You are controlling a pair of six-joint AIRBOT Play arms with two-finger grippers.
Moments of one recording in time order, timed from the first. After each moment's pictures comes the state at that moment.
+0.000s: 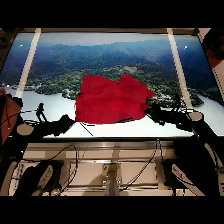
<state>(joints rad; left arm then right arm) 0.13 -0.71 0.29 0.70 -0.86 -1.54 -0.08 -0.95 0.43 -0.52 0.81 1.42</state>
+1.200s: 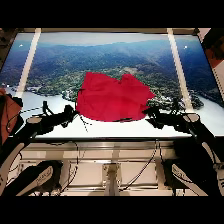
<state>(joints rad) 0.03 -1.05 0.38 0.28 -0.63 -1.28 -0.08 -1.01 0.40 -0.53 0.85 1.51</state>
